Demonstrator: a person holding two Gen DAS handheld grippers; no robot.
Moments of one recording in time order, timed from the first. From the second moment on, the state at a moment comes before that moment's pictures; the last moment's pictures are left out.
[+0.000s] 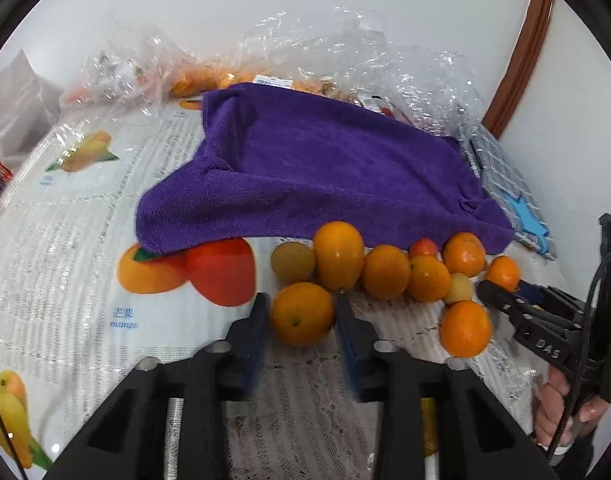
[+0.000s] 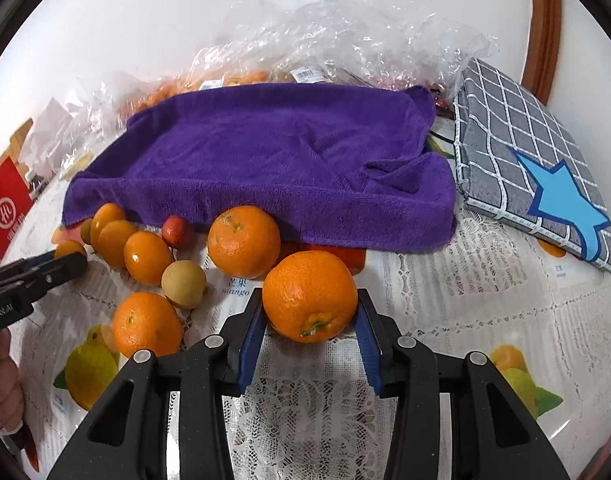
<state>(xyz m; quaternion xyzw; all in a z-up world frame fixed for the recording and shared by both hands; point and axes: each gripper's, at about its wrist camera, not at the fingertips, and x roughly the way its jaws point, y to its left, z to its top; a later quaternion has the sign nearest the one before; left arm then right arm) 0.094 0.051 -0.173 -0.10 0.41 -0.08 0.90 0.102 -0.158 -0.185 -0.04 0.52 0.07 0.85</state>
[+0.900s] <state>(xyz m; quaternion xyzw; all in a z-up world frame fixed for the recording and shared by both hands) 0.081 0.071 -0.099 -0.13 0.31 -0.06 0.94 0.104 -0.175 -0.134 0.01 0.47 0.08 0.88</state>
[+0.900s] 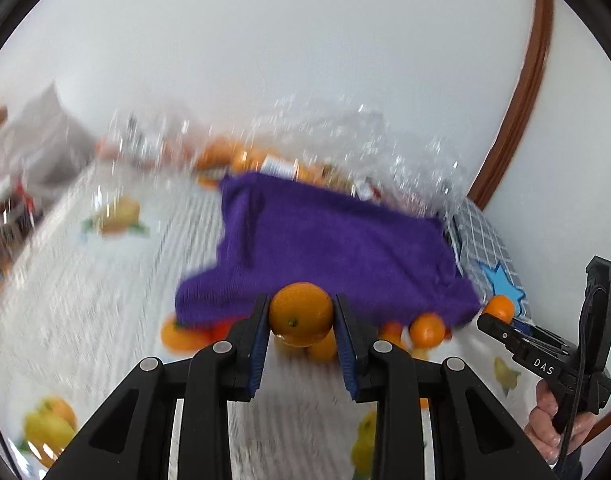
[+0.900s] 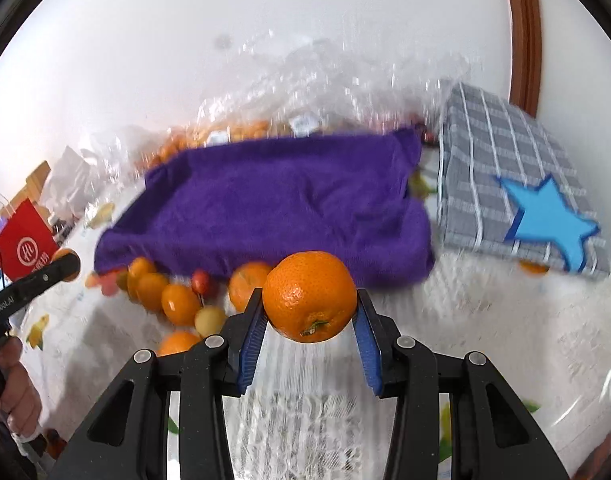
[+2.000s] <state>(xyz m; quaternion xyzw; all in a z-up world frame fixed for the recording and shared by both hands) 0.292 0.040 -0.152 -0.07 0.42 -0.04 0.91 0.259 -0.176 -0.201 0.02 0.51 0.05 0.86</state>
